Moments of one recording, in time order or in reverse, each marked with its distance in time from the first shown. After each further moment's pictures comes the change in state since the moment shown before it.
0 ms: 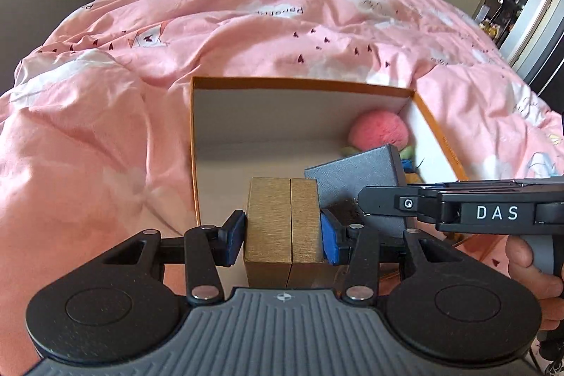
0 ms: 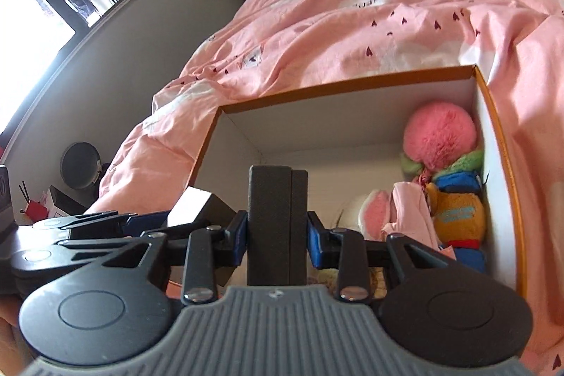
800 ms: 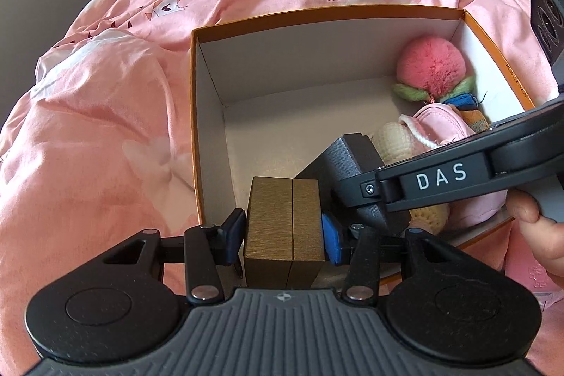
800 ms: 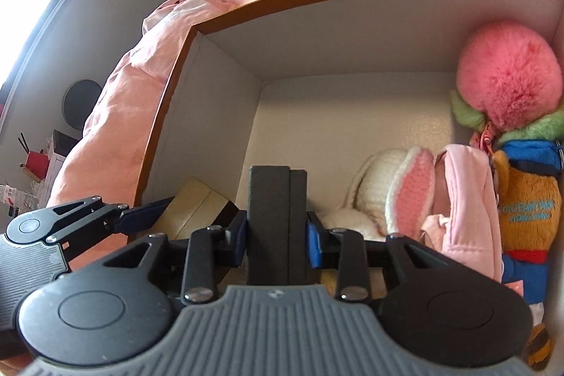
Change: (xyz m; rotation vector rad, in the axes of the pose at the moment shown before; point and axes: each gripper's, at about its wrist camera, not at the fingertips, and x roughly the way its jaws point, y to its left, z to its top) left arm 0.035 -0.017 -0.016 0.105 0.134 0.205; right arm 0.072 -0.011 0.005 -0.019 0.272 0.061
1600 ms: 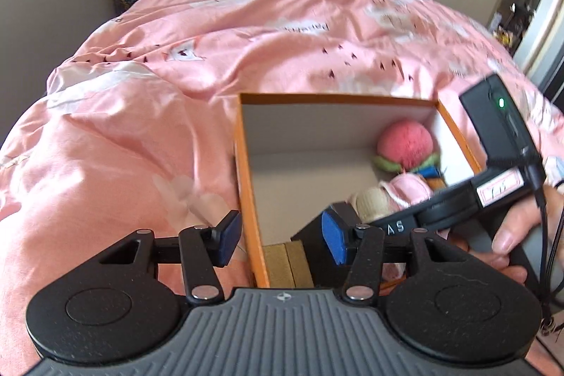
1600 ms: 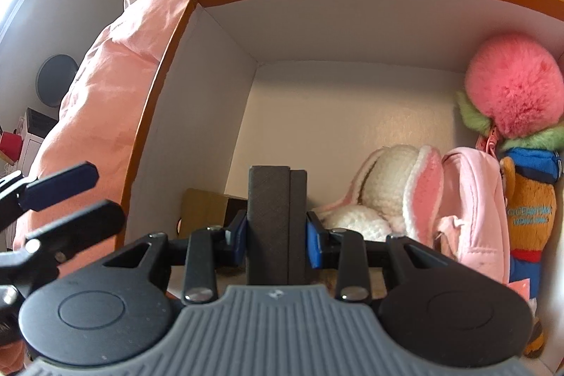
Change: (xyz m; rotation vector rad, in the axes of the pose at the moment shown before) left arm -0.058 0.064 -0.006 -0.140 -0.201 -0.156; right arm 0.016 0.026 0.009 -0.012 0.087 -0.113
